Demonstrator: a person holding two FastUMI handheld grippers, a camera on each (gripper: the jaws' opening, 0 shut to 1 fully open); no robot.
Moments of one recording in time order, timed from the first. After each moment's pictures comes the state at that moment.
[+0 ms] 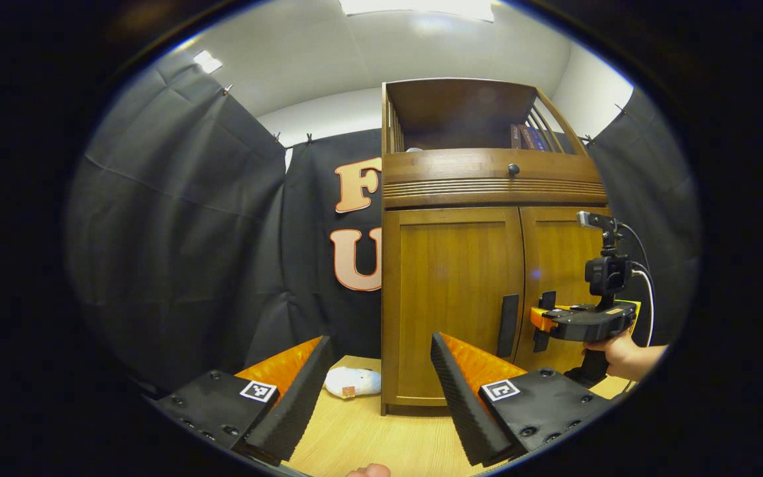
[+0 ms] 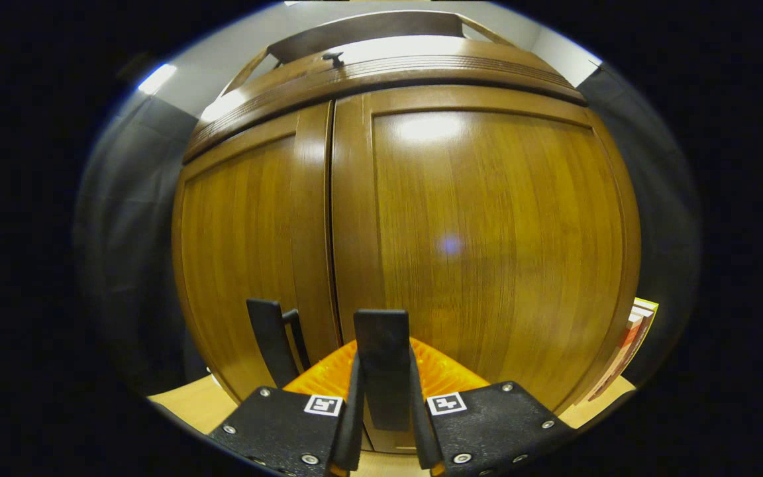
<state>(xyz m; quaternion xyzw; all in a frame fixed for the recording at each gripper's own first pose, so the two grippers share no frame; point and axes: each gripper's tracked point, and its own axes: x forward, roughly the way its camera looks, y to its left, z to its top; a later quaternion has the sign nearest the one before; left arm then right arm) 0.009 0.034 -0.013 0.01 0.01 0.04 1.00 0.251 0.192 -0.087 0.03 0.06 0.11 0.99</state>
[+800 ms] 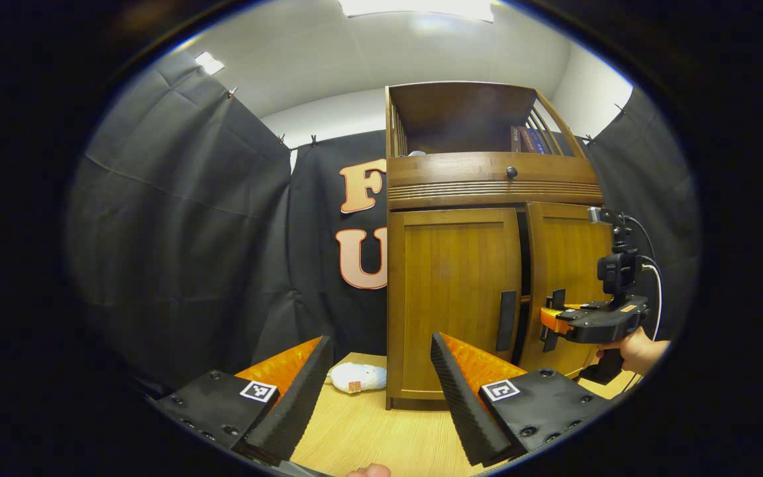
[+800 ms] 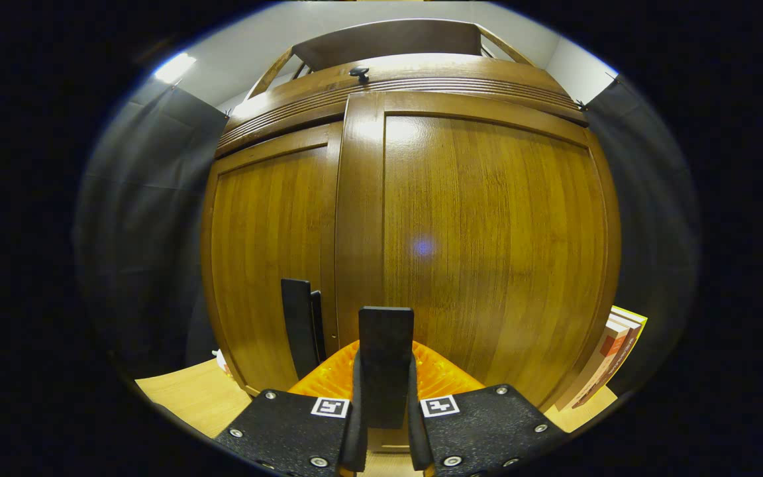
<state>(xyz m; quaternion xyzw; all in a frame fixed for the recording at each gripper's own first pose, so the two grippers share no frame) -0.019 0.041 -0.011 0.01 0.01 0.05 1.00 0.232 0.189 -0.073 0.02 0.07 0.14 0.99</state>
